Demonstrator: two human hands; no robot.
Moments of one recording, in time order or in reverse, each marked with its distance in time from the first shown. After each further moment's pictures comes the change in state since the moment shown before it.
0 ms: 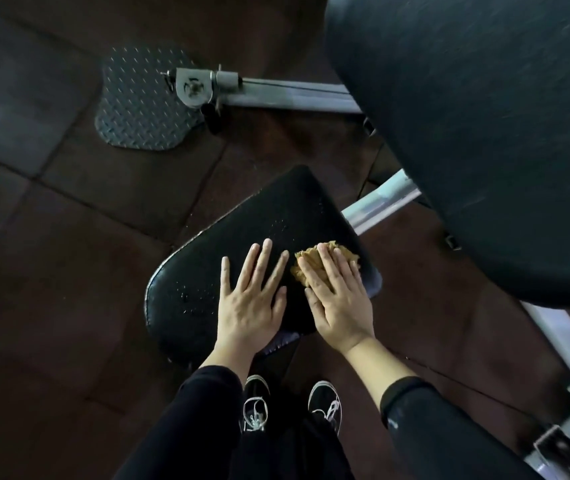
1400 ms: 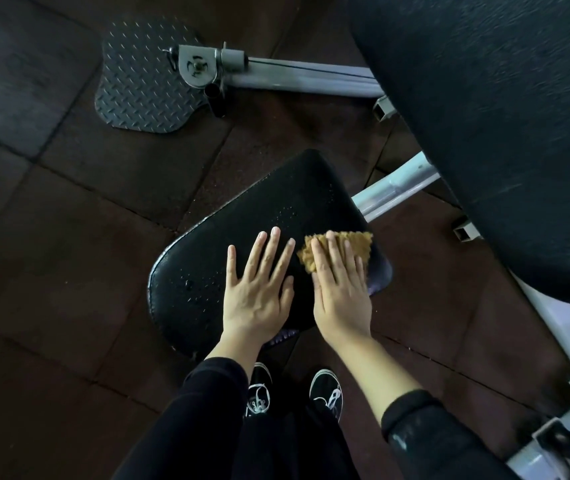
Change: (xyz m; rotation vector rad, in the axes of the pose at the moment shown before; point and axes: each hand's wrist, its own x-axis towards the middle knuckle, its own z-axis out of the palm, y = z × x) left_hand 0.000 0.001 0.008 0.023 0.068 0.001; right_hand 0.001 -0.022 0.009 -0.015 -0.065 0.197
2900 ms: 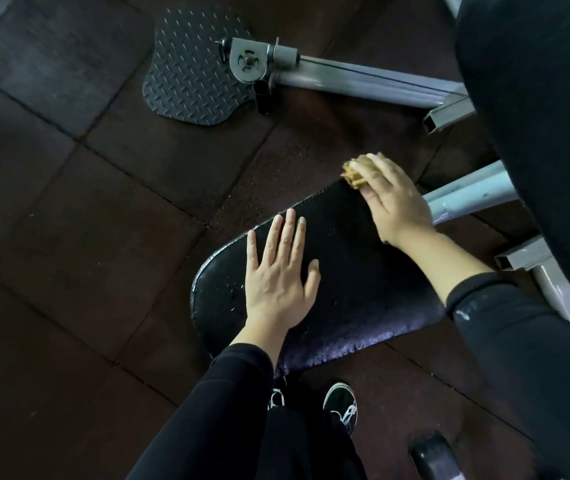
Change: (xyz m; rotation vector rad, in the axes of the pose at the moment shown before) left_hand 0.033 -0.035 -0.013 -0.043 0.050 -0.197; right_hand 0.184 0.016 -0.029 0.078 -0.078 -0.222
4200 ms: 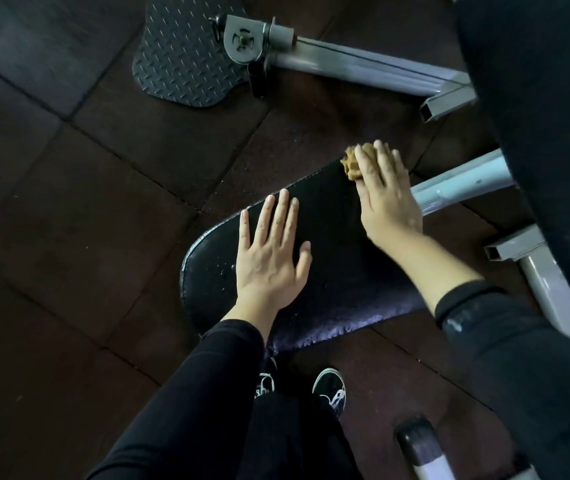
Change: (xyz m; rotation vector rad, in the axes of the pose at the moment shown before) left_hand 0.002 -0.001 0.001 0.033 -0.032 0.008; right_hand -0.022 -0.017 0.004 -0.164 -0.043 0.125
